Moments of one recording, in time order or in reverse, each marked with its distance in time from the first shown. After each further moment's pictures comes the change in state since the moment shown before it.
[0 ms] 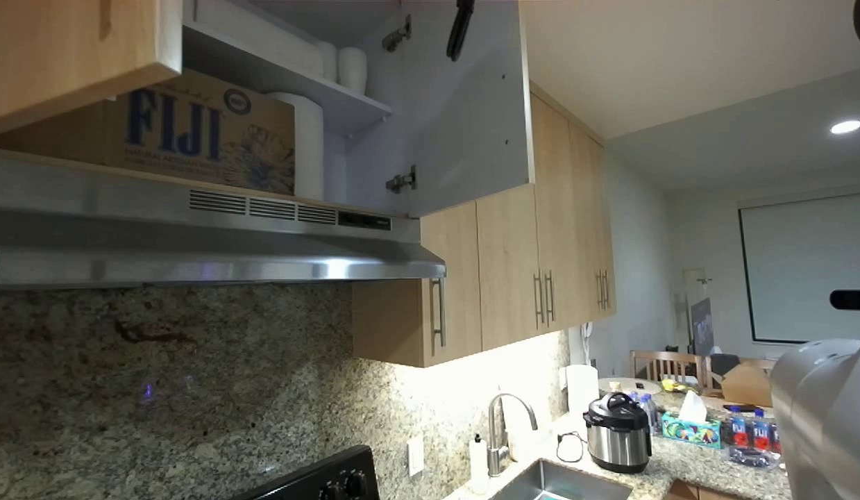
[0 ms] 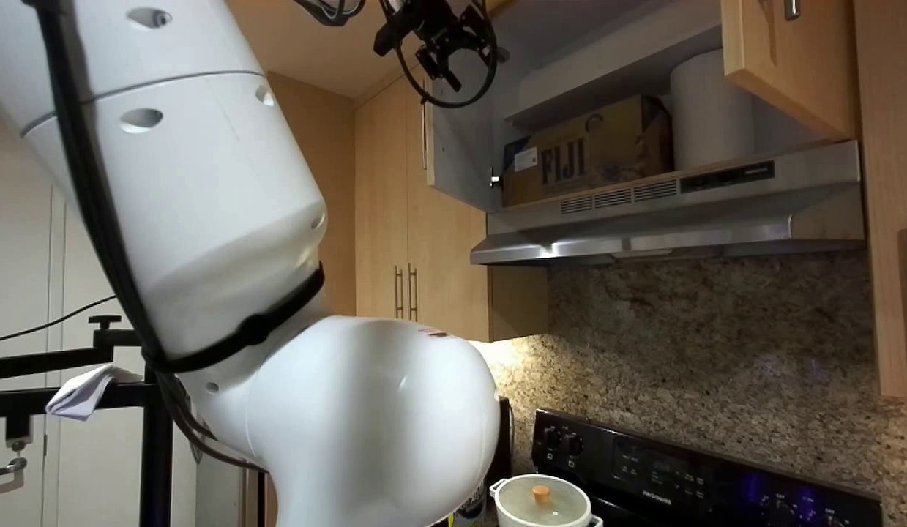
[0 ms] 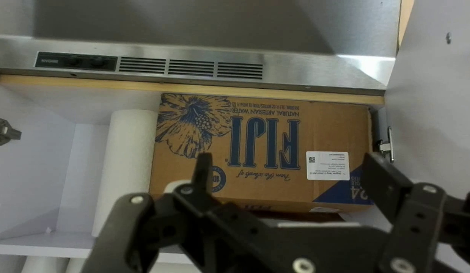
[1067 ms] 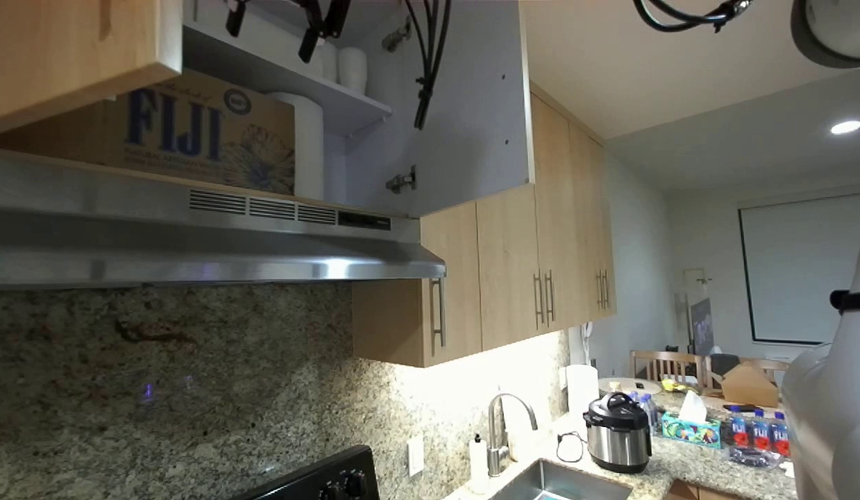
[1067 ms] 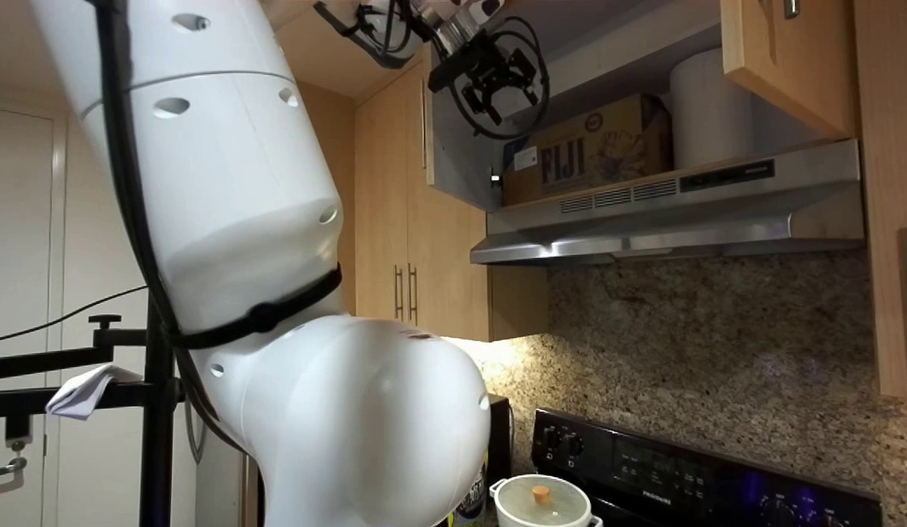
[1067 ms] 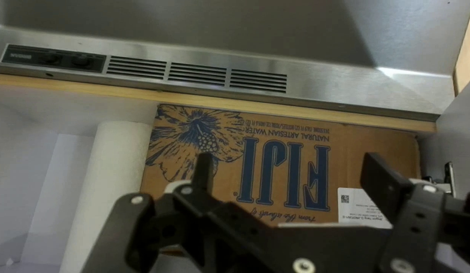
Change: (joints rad) arm -0.133 0.133 0.009 -0.029 0.039 0.146 -0.111
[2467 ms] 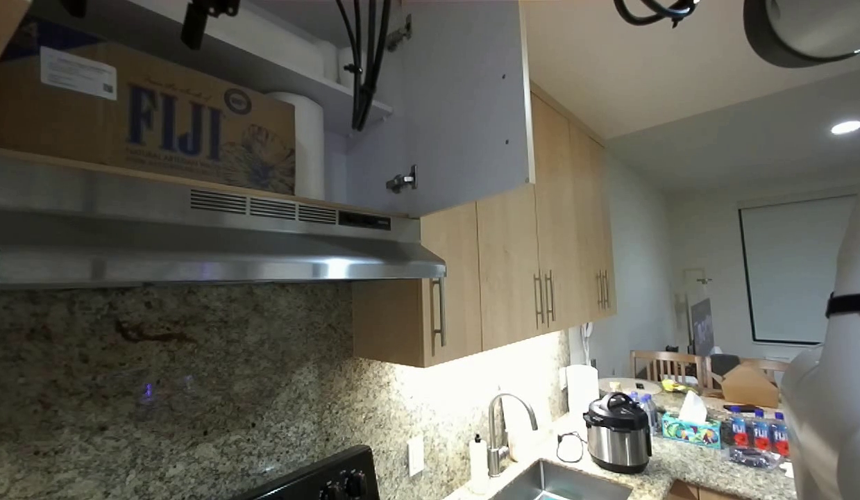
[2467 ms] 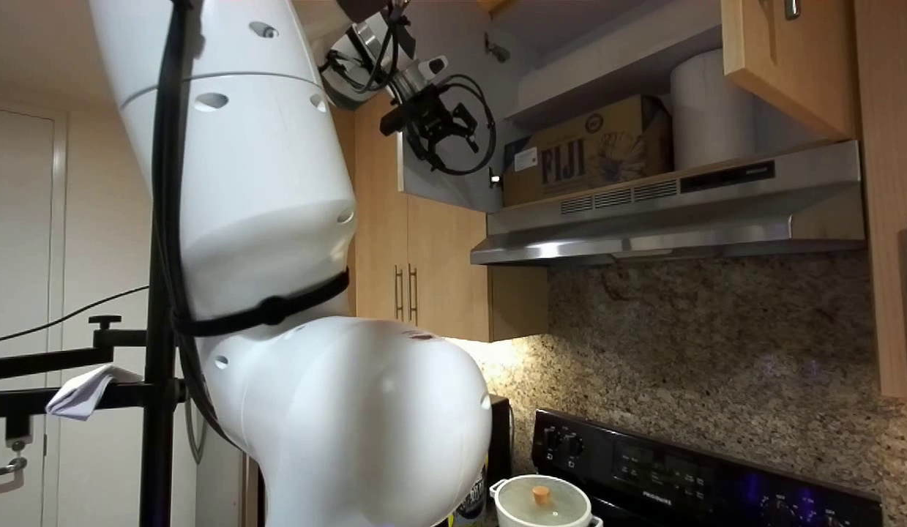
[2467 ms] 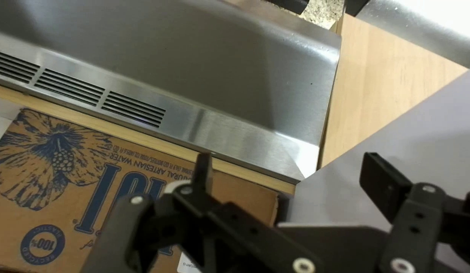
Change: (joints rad) arm 0.016 0.087 0.246 0.004 -0.068 -0.046 -0.008
